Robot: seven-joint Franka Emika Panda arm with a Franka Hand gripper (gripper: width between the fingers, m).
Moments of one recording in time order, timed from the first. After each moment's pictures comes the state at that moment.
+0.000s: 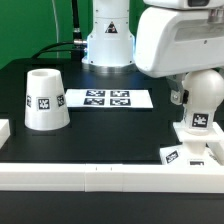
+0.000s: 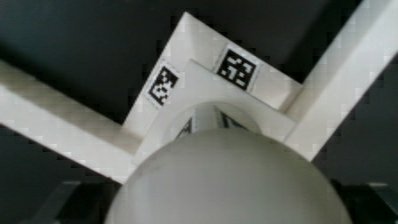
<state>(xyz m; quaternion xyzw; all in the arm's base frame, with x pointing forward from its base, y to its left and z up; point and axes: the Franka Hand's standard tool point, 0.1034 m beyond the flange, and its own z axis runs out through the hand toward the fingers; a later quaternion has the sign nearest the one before) 0.628 0.089 0.109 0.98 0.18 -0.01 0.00</state>
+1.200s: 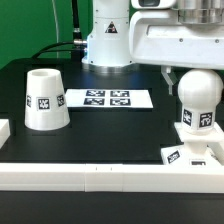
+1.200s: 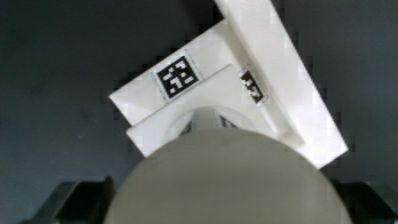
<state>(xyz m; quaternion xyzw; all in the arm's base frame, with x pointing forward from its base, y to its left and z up) 0.627 0.090 0.109 0.94 -0.33 -0.01 -0.05</state>
